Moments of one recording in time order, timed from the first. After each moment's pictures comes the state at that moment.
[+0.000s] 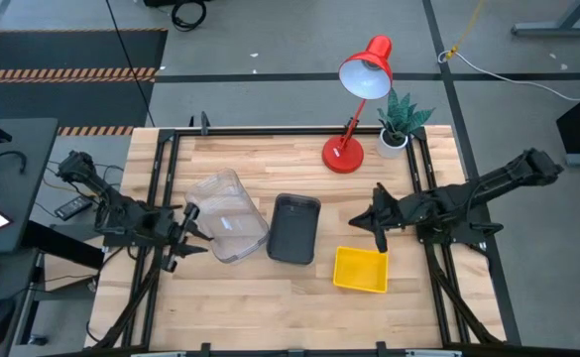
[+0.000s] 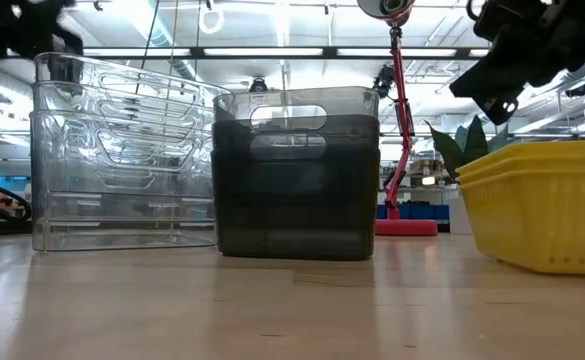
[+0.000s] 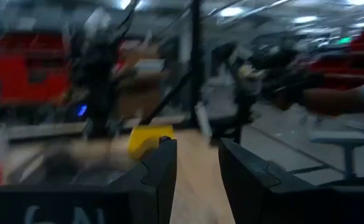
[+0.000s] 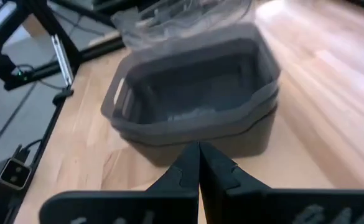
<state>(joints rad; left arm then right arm) -0.65 0.24 0.01 0.40 -0.38 0.02 0.29 0.78 0.38 -0.02 0.27 0.45</state>
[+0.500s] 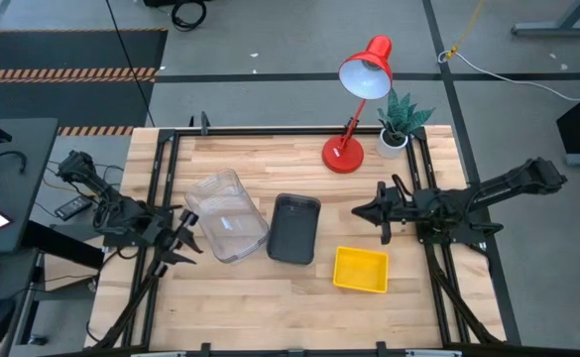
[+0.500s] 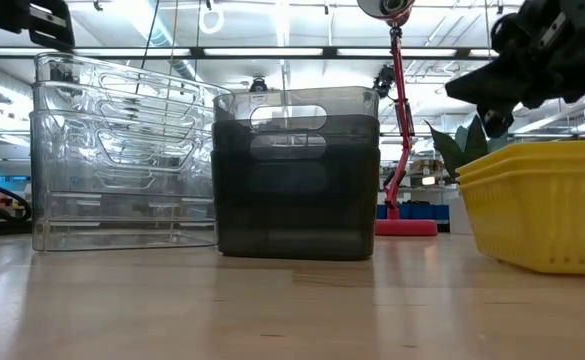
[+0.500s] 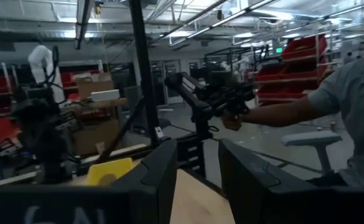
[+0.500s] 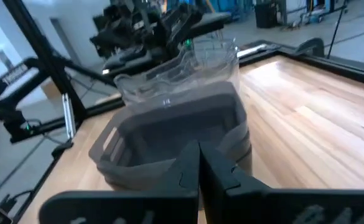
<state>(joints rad) -0.65 0.24 0.01 0.49 -0.14 0.14 0.19 0.63 0.12 0.41 0.26 0.33</state>
